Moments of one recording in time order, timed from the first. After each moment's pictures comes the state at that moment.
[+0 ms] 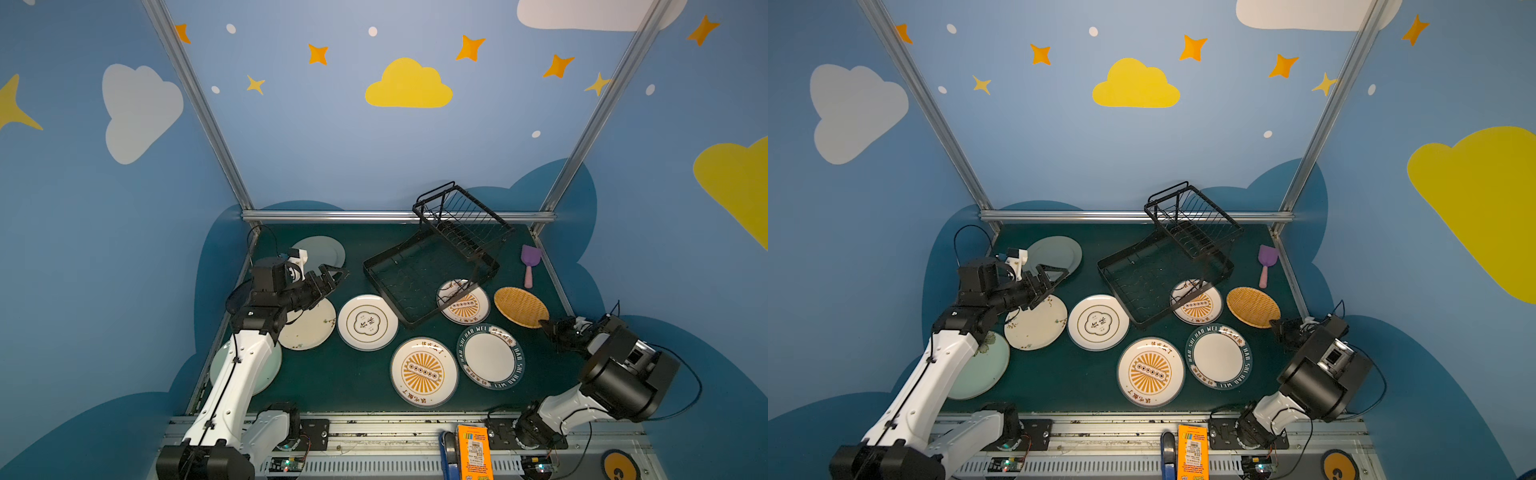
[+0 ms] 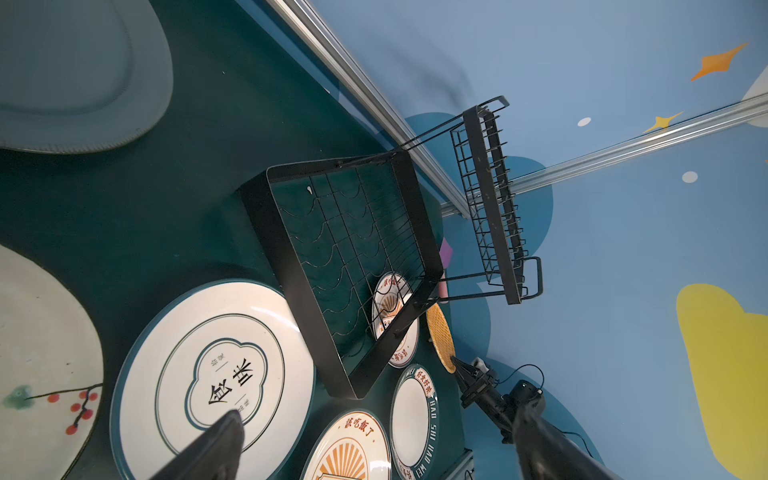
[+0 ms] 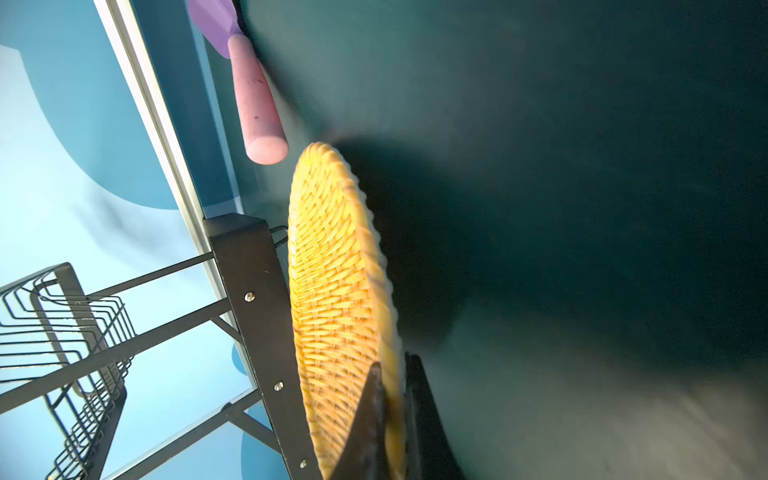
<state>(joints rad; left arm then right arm) -0.01 1.03 0.89 -0.40 0.66 -0.75 -0.74 1.54 0.61 -0.13 -0.78 0.68</state>
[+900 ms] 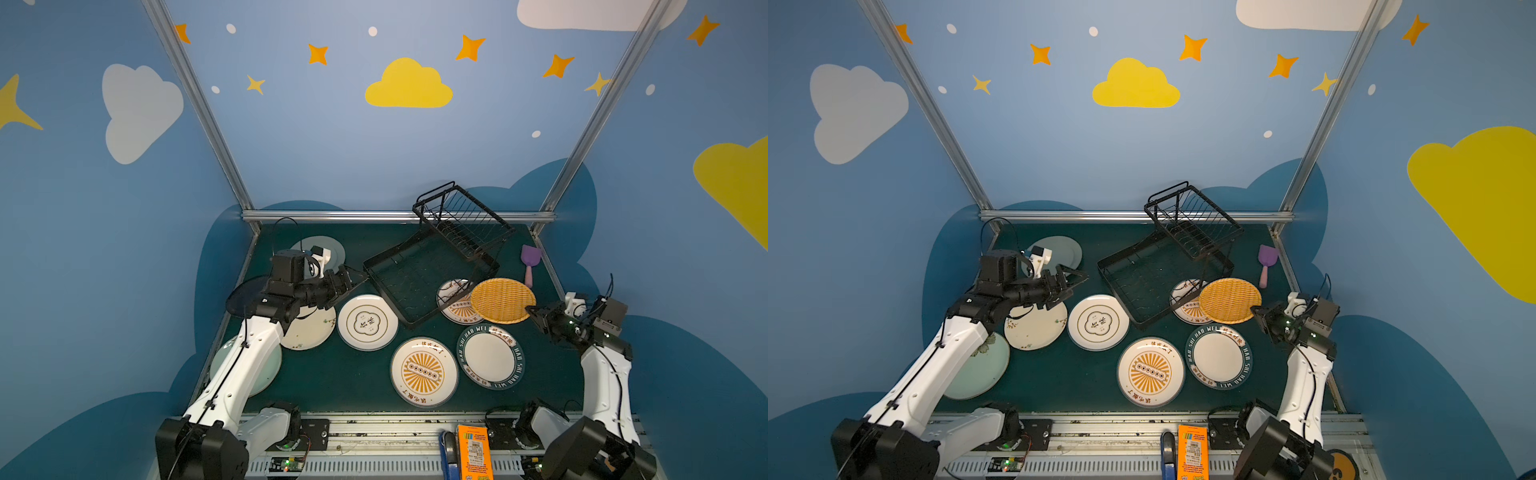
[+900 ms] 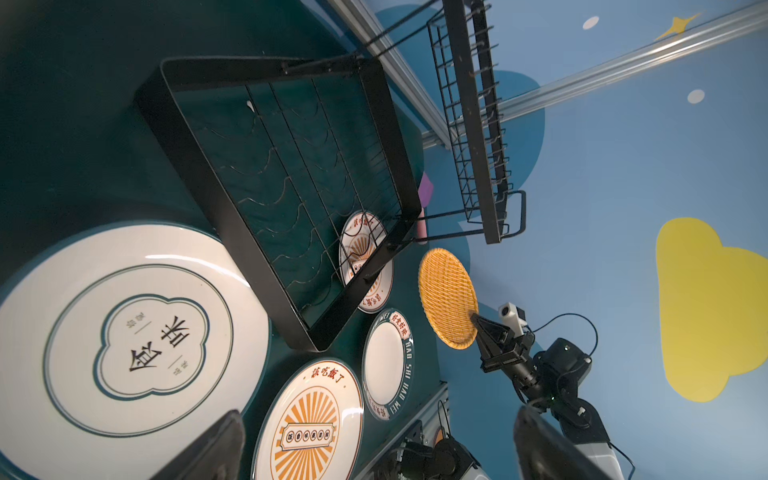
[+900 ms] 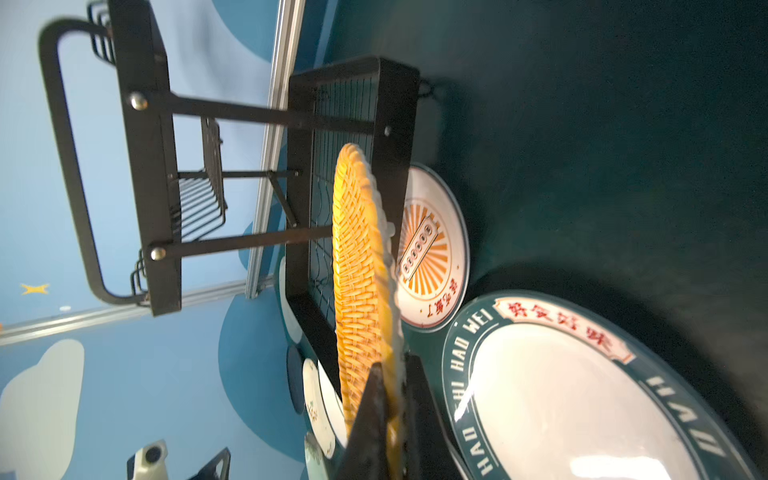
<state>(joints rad) -0.18 1.13 0.98 -0.45 0.73 -0.78 -0.48 0.96 0.71 -0.63 -0.80 0.62</state>
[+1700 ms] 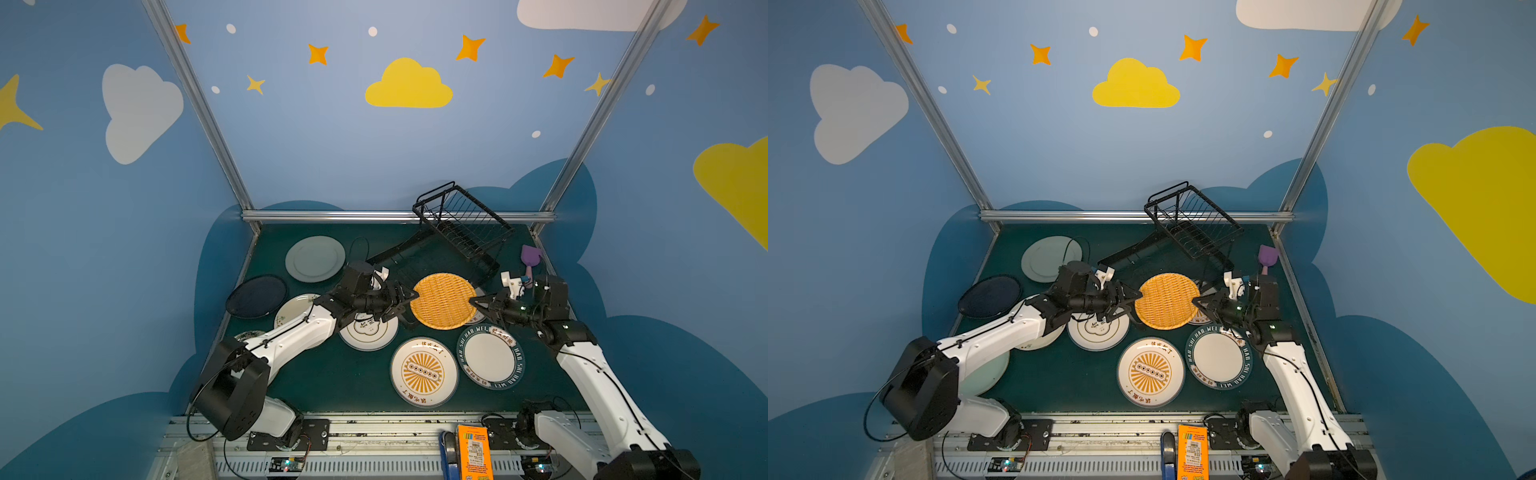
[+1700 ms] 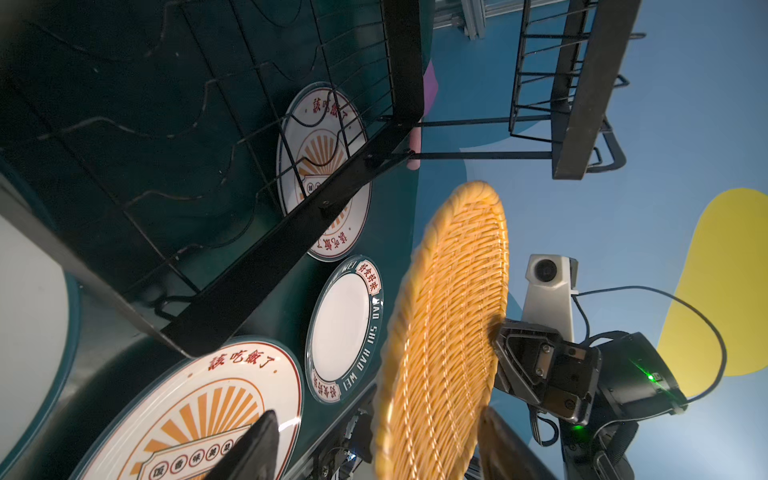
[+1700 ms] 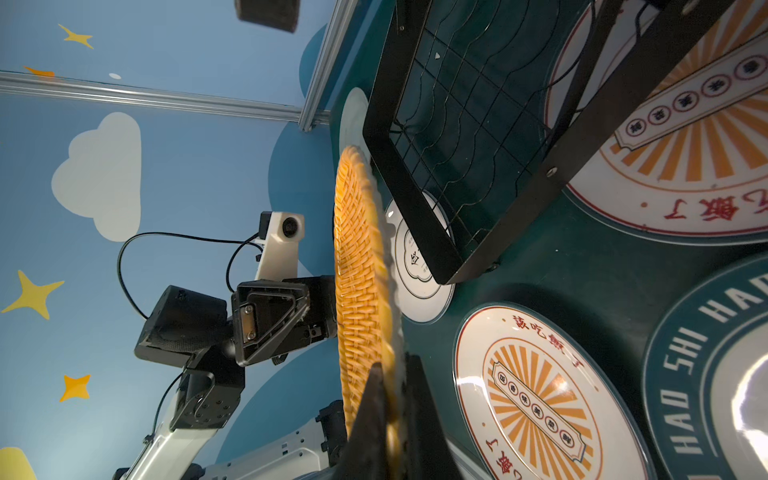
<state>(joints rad) -0.58 1.46 0.91 0.02 0.60 -1.19 0.10 0.98 0.74 -0.39 -0.80 0.91</state>
